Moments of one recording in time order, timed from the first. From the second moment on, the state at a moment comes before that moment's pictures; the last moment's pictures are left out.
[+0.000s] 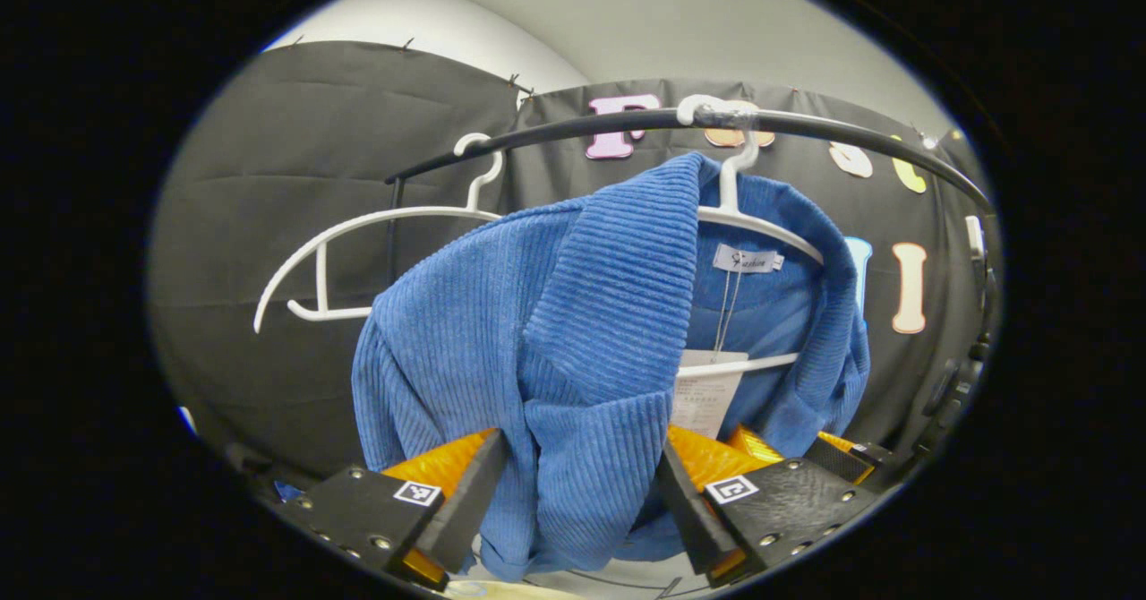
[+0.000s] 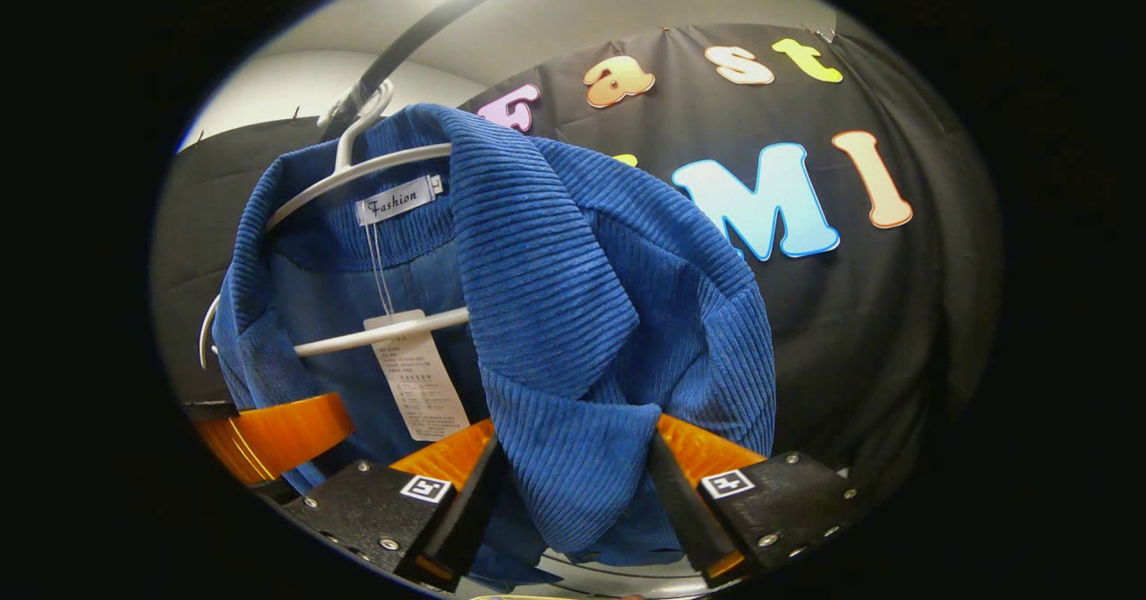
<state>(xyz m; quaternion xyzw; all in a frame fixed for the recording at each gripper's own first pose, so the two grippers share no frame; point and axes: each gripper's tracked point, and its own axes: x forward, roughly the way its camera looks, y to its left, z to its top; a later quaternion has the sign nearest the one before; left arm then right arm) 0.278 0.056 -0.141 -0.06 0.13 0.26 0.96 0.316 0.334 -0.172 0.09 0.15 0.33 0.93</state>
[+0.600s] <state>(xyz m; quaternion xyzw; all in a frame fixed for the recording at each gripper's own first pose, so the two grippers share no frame) 0.259 0.060 -0.130 -0.10 0.11 0.22 0.97 0.330 0.308 -0.162 0.12 0.19 0.34 0.91</state>
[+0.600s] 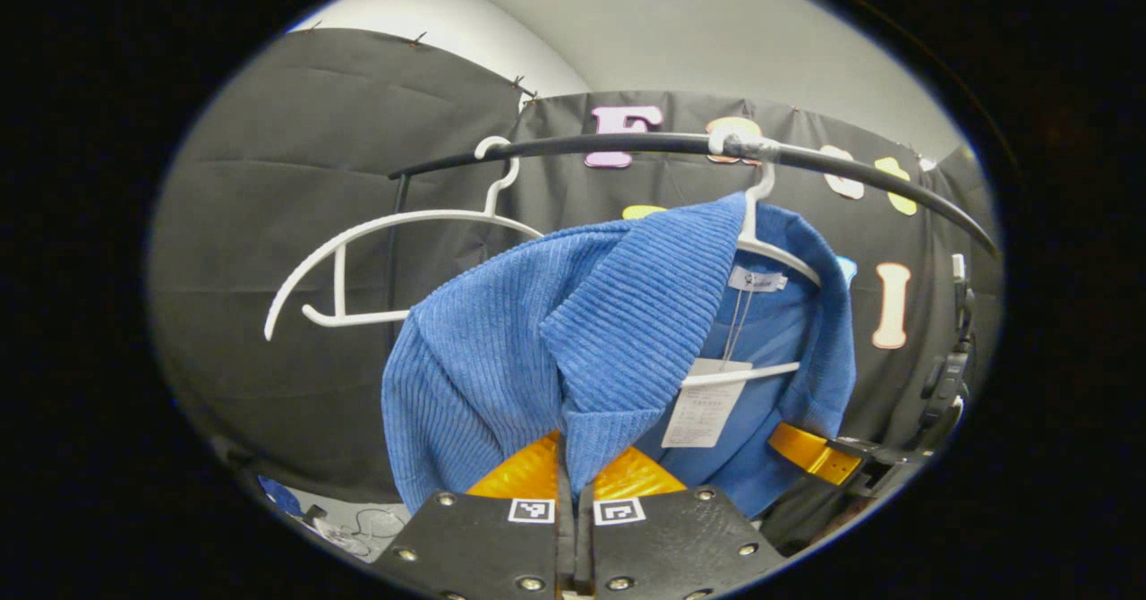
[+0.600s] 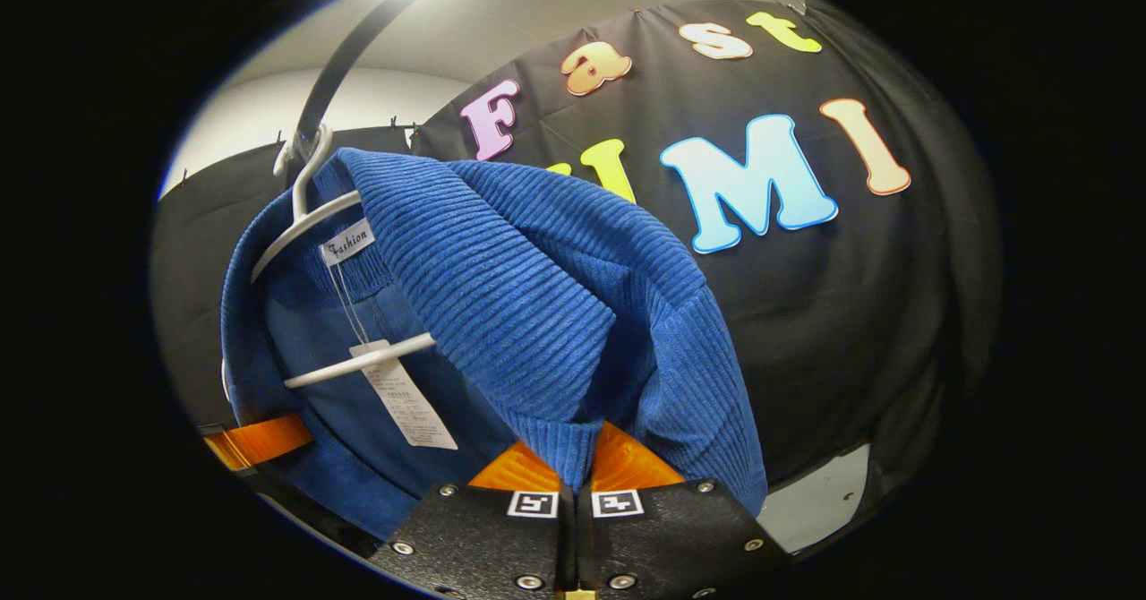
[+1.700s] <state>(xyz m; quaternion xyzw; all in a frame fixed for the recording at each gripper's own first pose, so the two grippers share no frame) 0.206 0.095 -0.023 -0.02 0.05 0.17 0.98 0.361 0.248 -0.069 0.20 0.07 0.21 0.95</state>
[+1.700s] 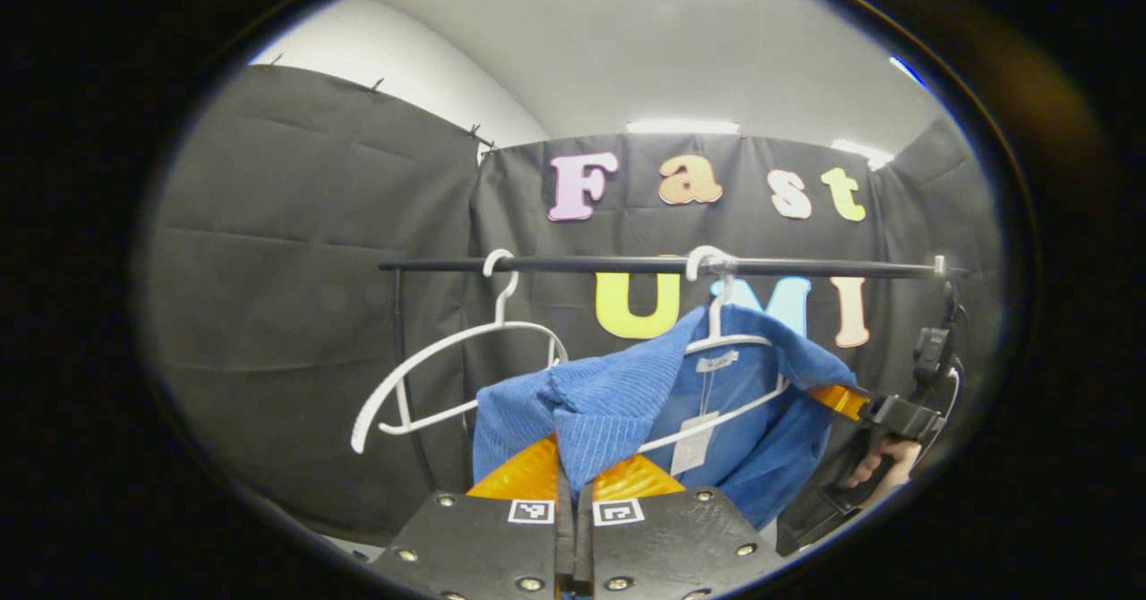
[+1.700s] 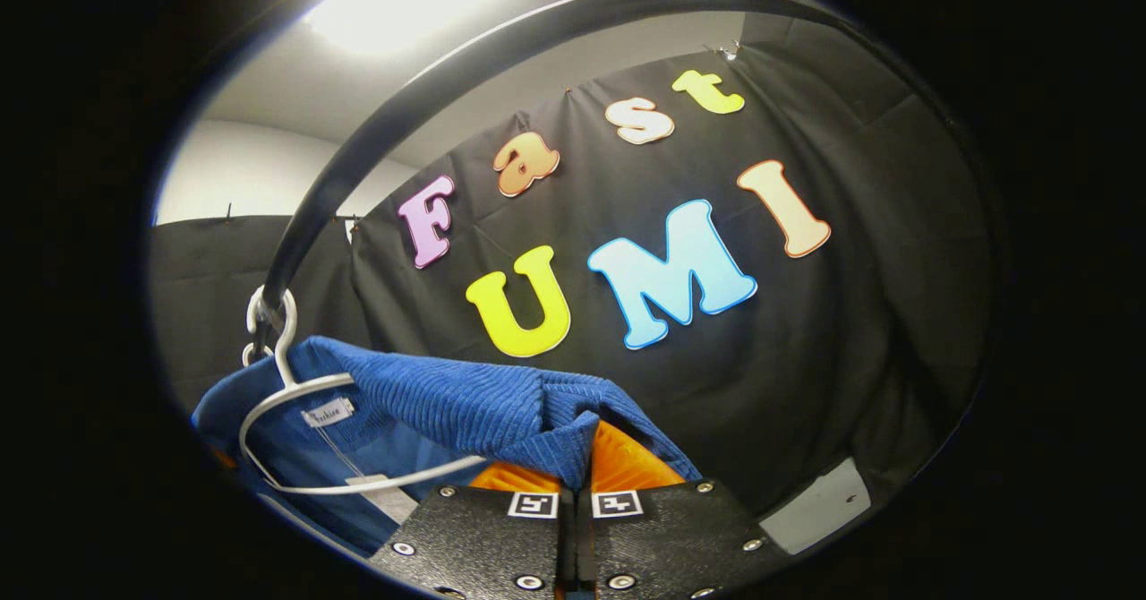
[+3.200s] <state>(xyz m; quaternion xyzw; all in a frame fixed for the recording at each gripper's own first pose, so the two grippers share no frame) 0.243 0.199 -0.020 0.02 0.08 0.16 0.98 0.417 0.244 -0.022 0.25 -0.02 0.17 0.95</state>
